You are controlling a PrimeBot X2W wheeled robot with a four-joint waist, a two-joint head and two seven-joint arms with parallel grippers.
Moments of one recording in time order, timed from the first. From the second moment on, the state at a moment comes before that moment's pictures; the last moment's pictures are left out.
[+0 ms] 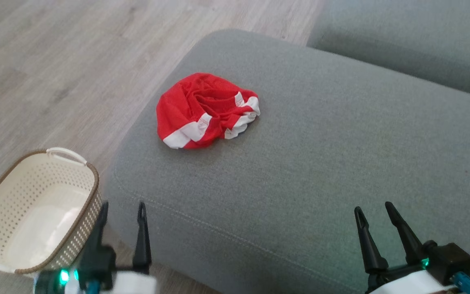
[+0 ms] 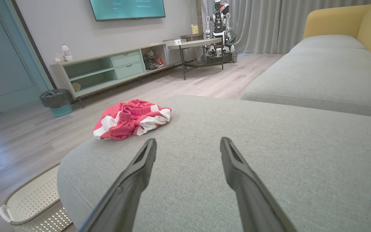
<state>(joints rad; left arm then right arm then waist) 0.18 0.13 -0.28 -0.01 -0.03 0.25 -0.26 0.19 -0.04 0.03 0.03 0.19 0.13 -0.26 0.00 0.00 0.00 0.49</state>
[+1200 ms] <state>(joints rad) -1.10 0.23 -0.32 1.02 -0.43 -0.13 0.43 -0.11 -0.23 0.03 -0.06 0.10 0.13 -0.26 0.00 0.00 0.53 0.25</state>
